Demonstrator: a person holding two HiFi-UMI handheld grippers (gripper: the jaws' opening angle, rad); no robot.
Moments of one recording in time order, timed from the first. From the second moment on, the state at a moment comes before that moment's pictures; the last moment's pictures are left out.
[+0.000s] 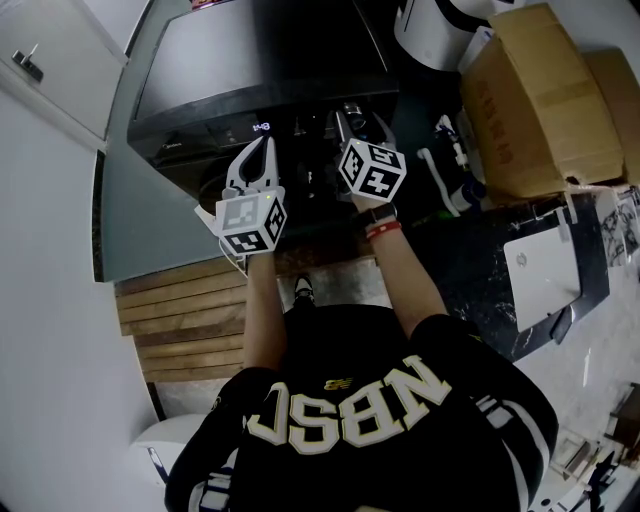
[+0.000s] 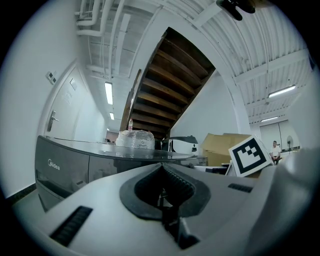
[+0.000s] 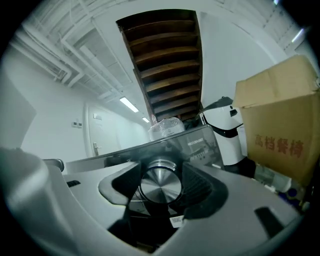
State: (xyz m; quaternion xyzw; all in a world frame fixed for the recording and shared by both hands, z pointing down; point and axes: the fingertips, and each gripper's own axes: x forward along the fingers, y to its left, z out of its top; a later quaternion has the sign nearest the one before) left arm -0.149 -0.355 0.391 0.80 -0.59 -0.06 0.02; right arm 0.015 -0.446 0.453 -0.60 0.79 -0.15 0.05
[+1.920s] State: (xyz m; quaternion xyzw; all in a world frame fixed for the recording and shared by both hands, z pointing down) left arm -0.133 -0.362 0.393 0.81 -0.58 -0.06 0.03; right arm 0.040 -0.447 0.477 -0.46 0.59 -0.54 0.39
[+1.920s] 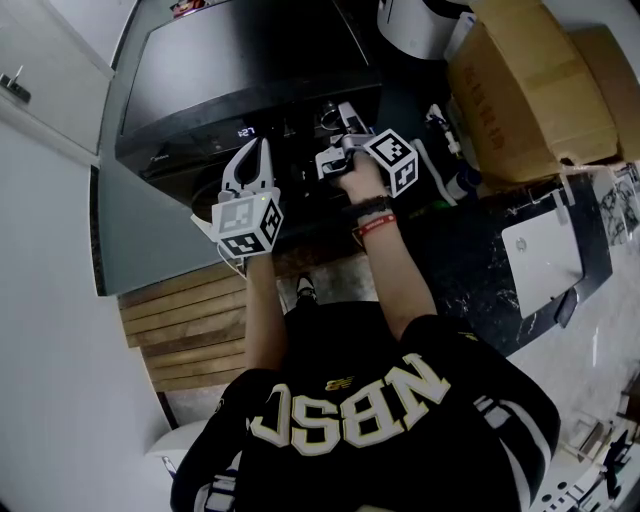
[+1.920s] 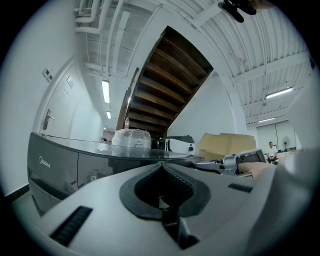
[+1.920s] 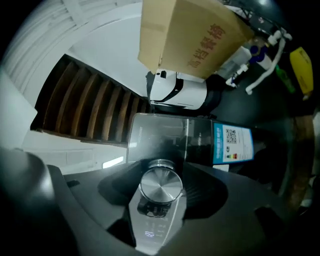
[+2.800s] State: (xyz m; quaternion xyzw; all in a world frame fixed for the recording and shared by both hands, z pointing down) left arm -0.124 -0.352 0.390 0.81 -0.58 -0.06 0.02; right arm 0.051 -0.399 0.447 -0.50 0.80 -0.29 0.17
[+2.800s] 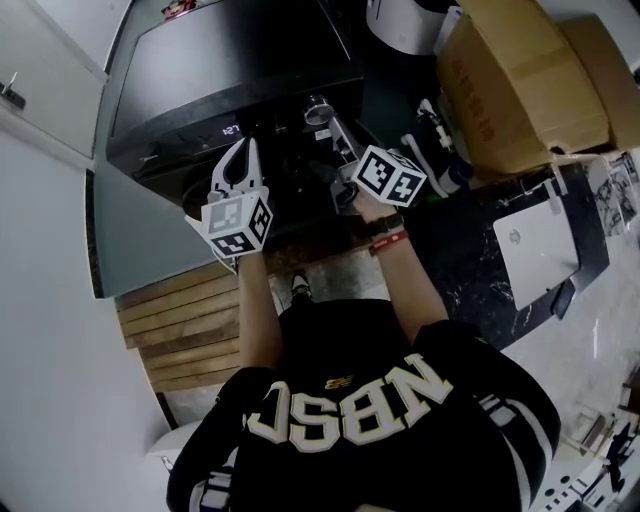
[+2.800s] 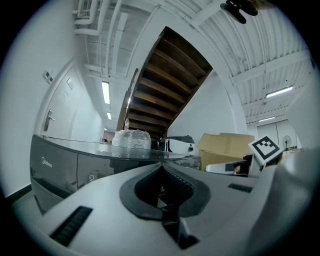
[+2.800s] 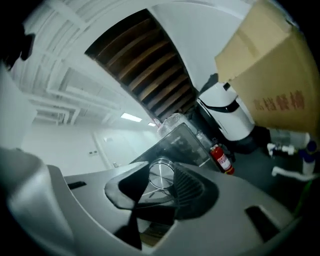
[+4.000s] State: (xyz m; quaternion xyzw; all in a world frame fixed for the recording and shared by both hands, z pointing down) left arm -0.071 -0.277 0.373 0.80 -0.59 -0.05 -0.02; right arm 0.085 -0.308 0.398 -0.53 0.84 -0.01 0.02
